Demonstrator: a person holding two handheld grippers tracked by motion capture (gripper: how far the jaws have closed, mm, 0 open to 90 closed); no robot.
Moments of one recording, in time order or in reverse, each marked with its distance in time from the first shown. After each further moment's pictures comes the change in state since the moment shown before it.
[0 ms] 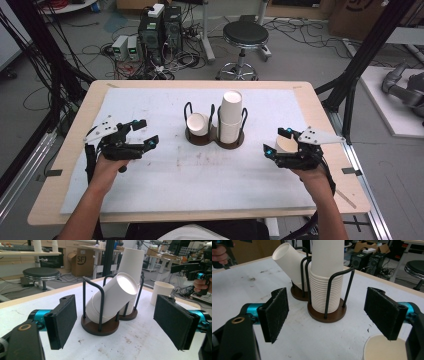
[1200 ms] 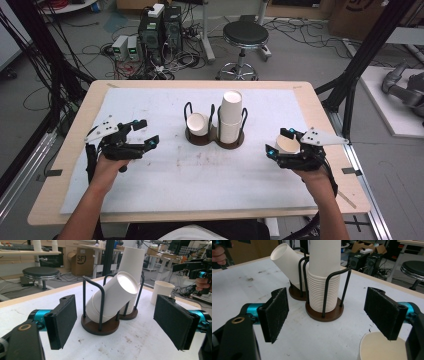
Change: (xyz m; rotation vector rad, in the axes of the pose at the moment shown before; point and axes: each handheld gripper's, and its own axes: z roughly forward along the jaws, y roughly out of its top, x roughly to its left) left arm 0.001 -0.002 0.002 0.007 -0.002 -0.001; right arm 0.000 -0.001 -0.006 -0.003 -0.018 0.002
